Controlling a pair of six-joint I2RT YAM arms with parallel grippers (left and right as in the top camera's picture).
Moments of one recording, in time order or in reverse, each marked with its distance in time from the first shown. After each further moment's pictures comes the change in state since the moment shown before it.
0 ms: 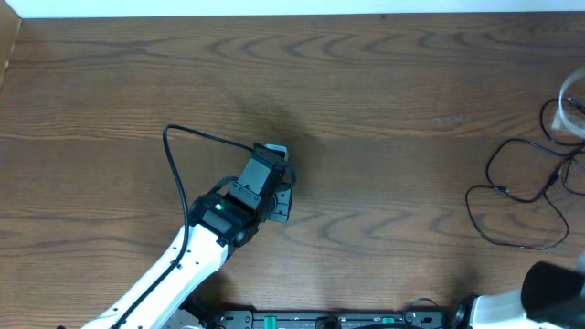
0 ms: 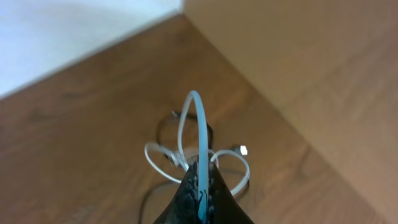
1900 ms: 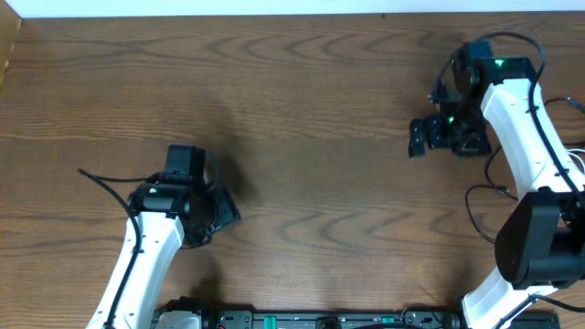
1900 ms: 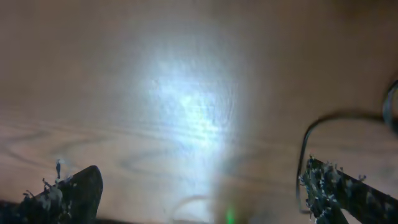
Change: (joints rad) left arm 0.508 -0.005 -0.002 -0.420 0.223 -0.179; right arm 0.409 0.184 -0.415 -0.307 -0.526 -0.102
